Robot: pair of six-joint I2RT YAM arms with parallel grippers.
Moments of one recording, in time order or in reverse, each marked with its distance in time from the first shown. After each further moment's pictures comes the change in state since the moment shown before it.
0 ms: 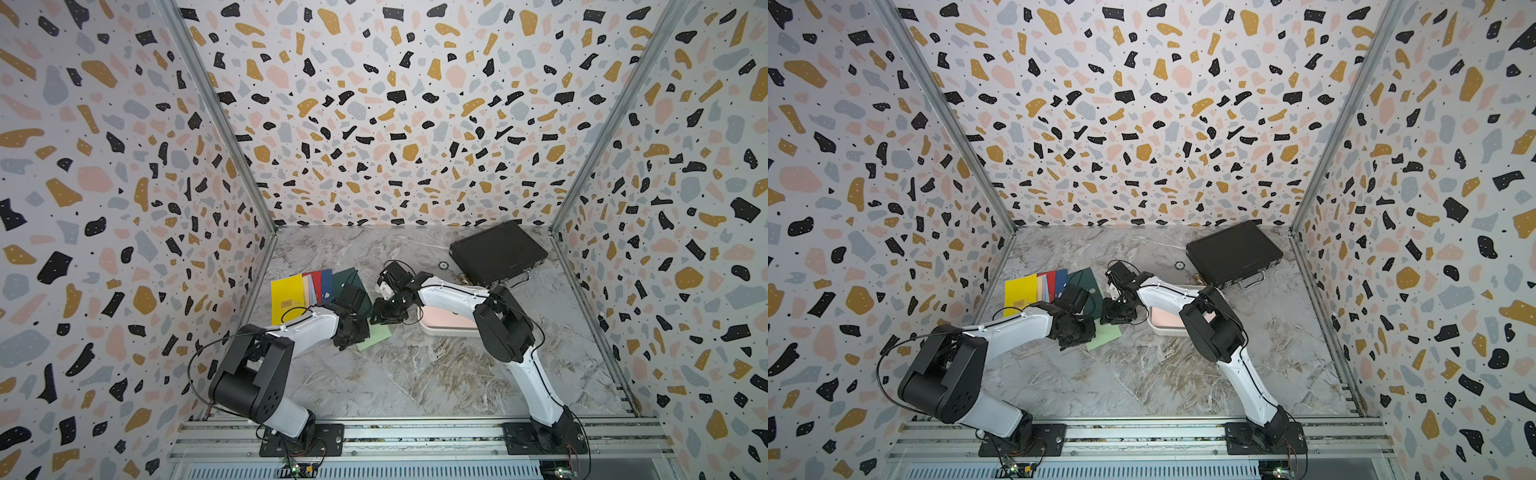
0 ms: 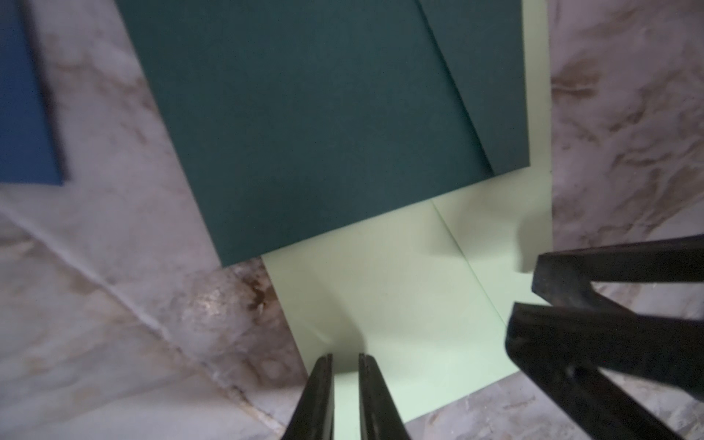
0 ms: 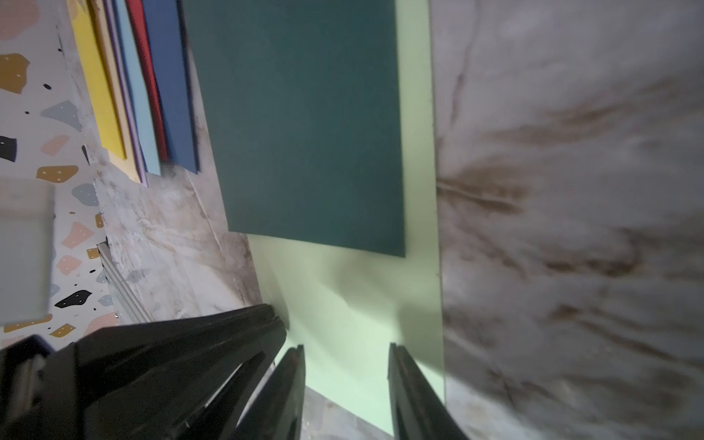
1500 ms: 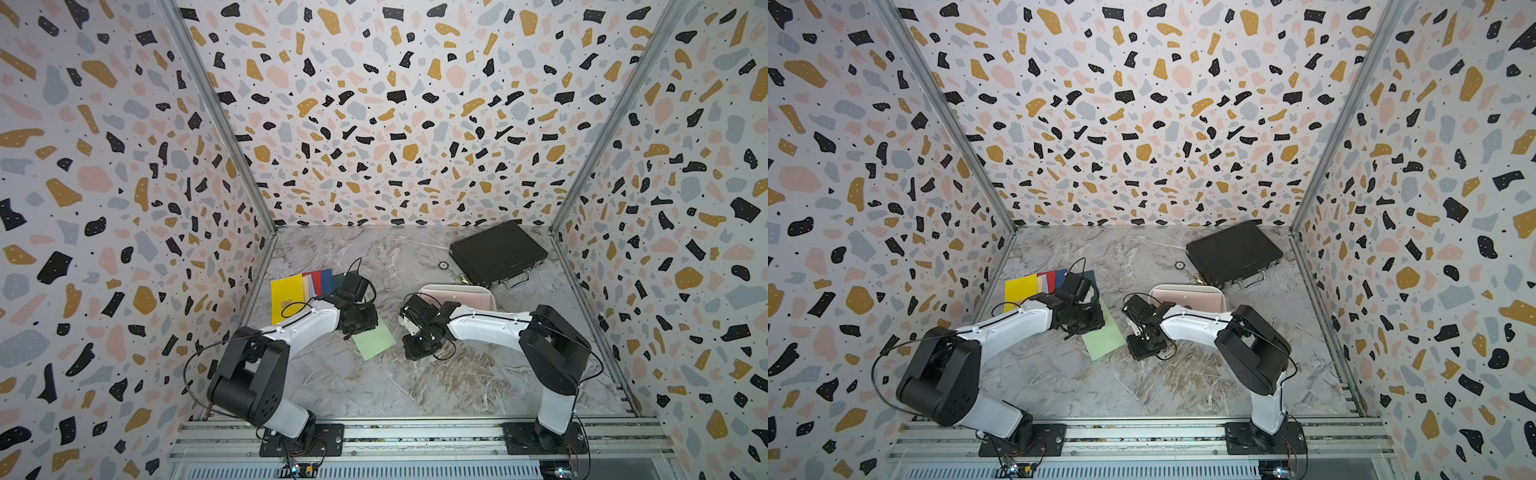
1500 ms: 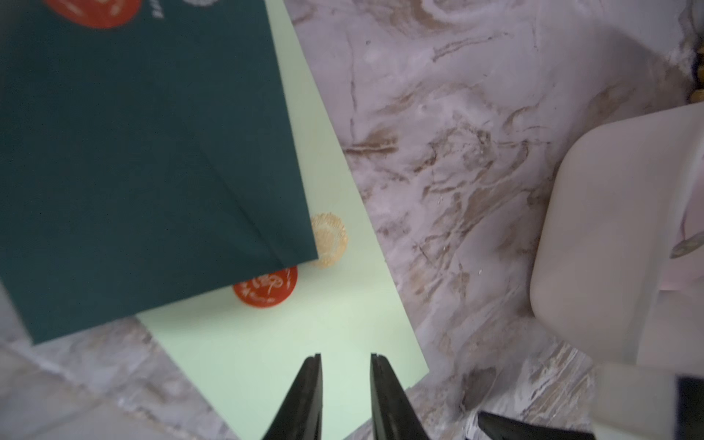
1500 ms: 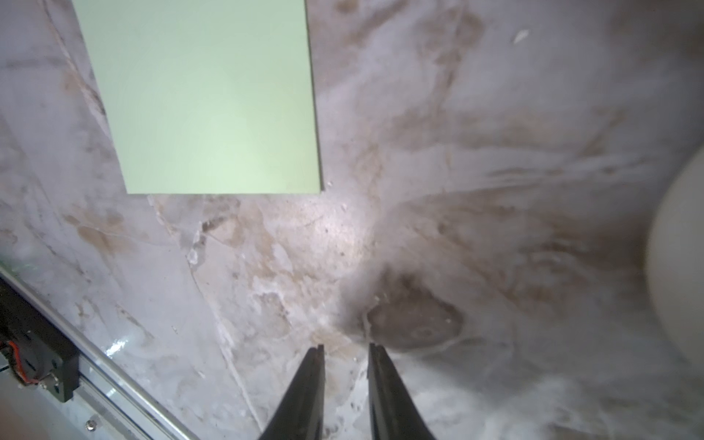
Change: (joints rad) left arm -0.020 0.034 0.121 0.023 0.122 0.019; right arm 0.103 -0.452 -0.608 0.019 0.222 -0.130
